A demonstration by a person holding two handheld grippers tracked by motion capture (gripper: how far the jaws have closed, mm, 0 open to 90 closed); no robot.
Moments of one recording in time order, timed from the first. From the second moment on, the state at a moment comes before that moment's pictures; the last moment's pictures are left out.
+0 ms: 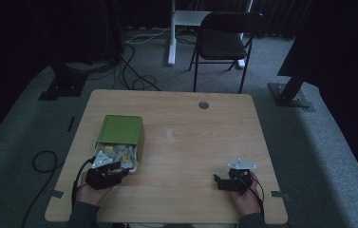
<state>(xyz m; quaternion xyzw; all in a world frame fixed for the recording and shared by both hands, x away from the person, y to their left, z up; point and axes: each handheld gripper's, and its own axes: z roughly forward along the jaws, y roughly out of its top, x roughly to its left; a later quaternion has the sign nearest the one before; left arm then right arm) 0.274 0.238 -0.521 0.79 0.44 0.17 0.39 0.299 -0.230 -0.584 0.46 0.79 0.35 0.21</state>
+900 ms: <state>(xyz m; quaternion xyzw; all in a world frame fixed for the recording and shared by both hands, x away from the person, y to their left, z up) 0.279 0.242 -0.511 0.79 0.44 0.22 0.37 0.299 -0.230 -0.584 0.46 0.79 0.35 0.21</state>
